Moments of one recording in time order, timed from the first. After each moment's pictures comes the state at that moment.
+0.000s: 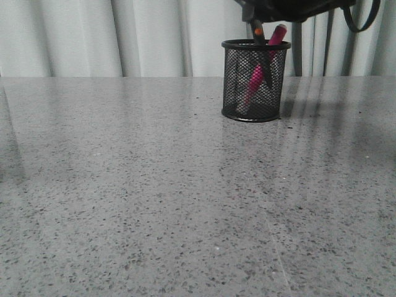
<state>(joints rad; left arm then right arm) 0.01 0.84 -0.71 -1.13 0.45 1.25 0.44 1.62 -1.05 0.71 -0.33 -0.56</state>
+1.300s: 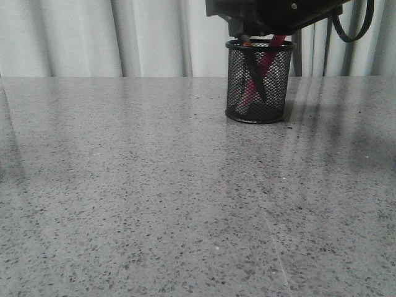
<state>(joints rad) 0.01 0.84 -0.71 -1.13 0.45 1.25 0.47 1.62 -1.03 0.63 -0.30 -0.55</state>
